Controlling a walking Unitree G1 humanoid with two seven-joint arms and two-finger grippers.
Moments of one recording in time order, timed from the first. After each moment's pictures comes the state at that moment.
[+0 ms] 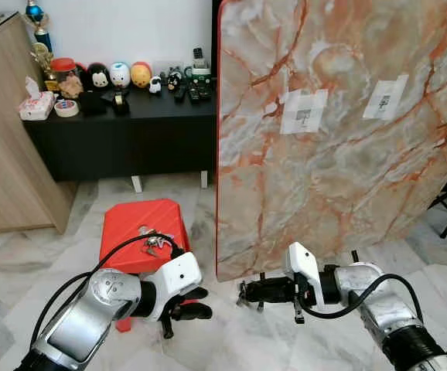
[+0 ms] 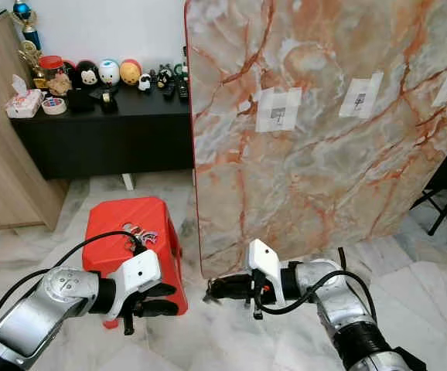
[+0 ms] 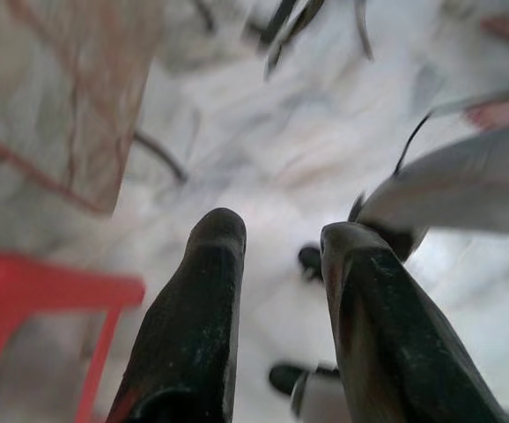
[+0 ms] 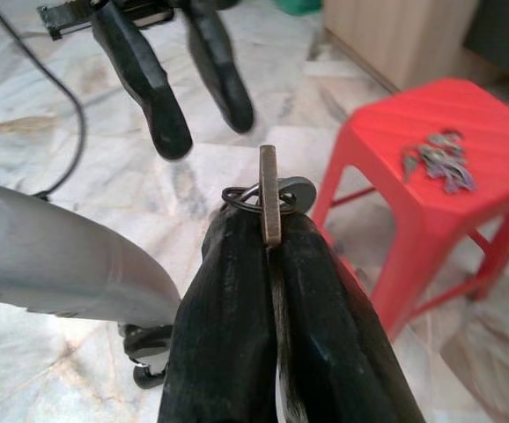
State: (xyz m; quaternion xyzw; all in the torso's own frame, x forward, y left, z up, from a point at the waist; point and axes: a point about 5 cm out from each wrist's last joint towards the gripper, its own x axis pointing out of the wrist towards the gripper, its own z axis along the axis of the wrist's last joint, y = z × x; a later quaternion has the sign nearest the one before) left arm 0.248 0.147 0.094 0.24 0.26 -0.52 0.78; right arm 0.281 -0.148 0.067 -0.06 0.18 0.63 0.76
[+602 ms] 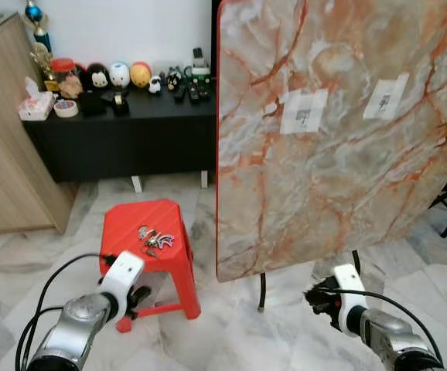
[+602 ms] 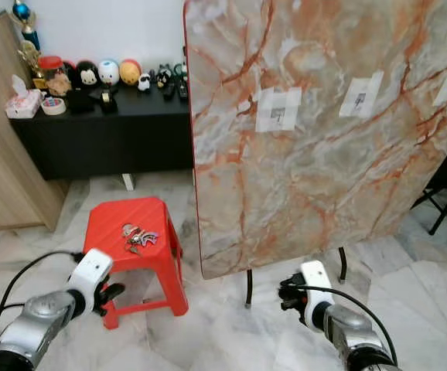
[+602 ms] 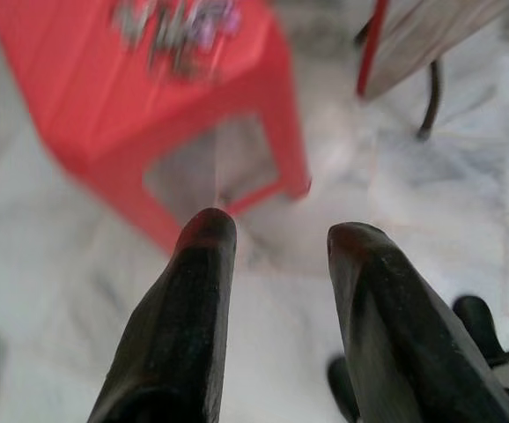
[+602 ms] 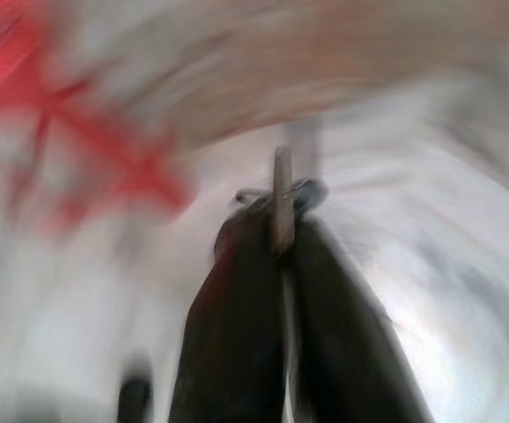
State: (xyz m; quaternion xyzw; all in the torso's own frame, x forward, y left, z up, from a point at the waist) left arm 0.262 0.235 0.008 0.13 0.33 -0.10 0.93; right arm 0.252 -0.226 -0.032 0.16 0.37 -0.01 0.92
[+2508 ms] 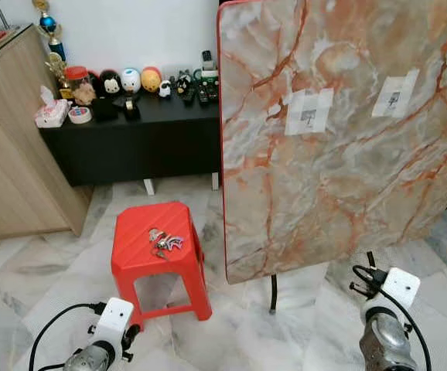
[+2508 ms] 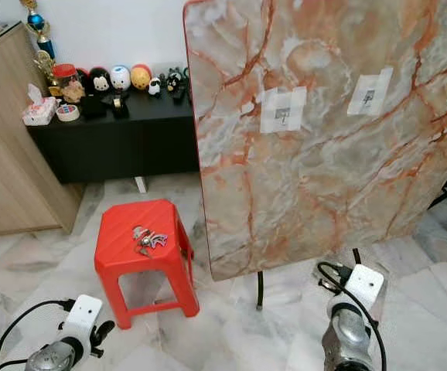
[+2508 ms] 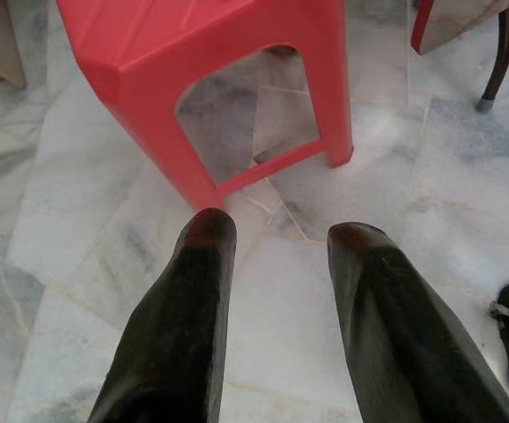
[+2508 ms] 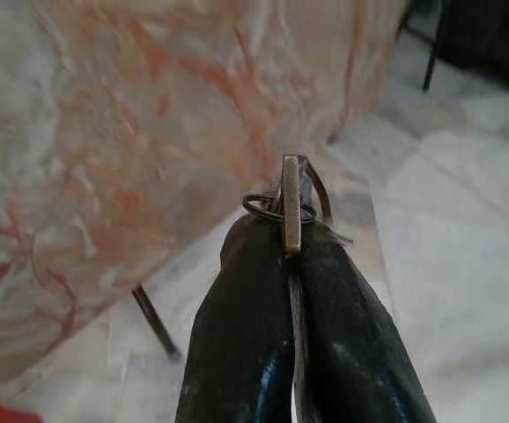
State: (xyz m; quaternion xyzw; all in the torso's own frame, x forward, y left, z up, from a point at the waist) left arm 0.224 0.236 -0.039 0.14 0.32 -0.07 0.94; right arm 0.266 -0.241 -0.004 0.06 0.19 -0.24 0.95
